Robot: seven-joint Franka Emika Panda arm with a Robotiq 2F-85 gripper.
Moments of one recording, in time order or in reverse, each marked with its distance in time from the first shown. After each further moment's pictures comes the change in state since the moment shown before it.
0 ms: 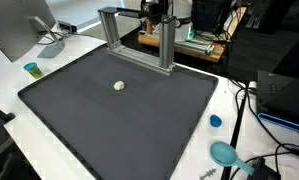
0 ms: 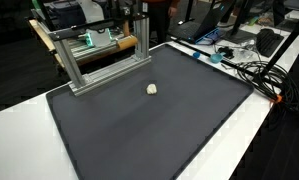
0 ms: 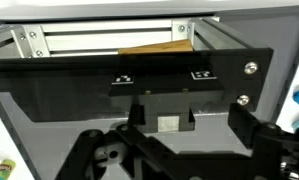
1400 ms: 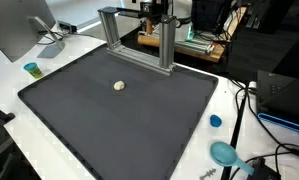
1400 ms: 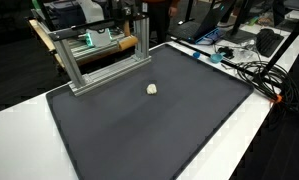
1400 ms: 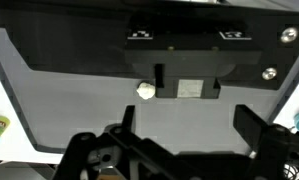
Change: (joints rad) arm -0.018 0.066 -0.004 0.002 -0.044 0.172 -0.115
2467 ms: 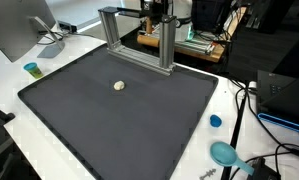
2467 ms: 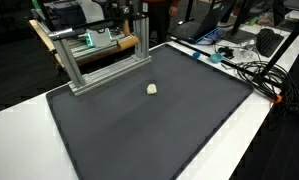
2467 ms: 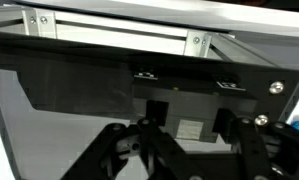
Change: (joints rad) arm 0.008 -0.023 -0.031 0.004 0.006 -0.179 -0.066
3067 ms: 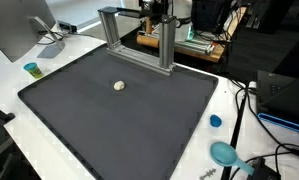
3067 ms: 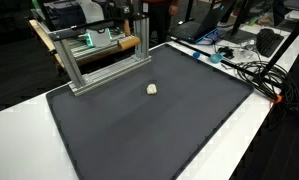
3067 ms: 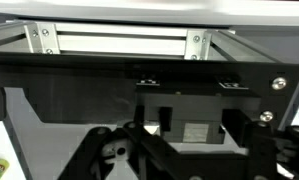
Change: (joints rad) arm -0.014 -0.001 0.006 0.000 0.002 -0.003 0.078
